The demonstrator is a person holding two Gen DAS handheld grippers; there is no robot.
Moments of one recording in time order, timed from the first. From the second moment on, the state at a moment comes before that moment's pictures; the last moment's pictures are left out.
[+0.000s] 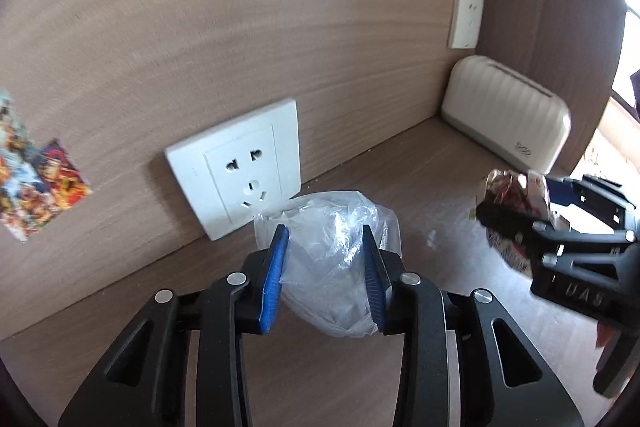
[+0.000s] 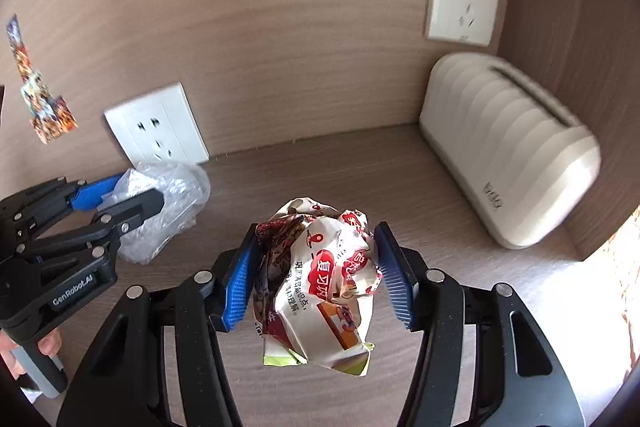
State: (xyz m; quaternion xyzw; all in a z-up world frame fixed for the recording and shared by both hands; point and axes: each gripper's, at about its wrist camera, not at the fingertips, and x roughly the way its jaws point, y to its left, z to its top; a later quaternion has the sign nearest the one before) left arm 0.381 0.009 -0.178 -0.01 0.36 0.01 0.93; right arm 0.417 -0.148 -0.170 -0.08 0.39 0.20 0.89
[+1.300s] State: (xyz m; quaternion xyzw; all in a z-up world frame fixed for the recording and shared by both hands) left arm 0.098 -0.246 -0.130 0.05 0.34 -0.17 0.92; right arm 0.103 -0.385 -0.114 -0.01 0.38 0.06 0.92
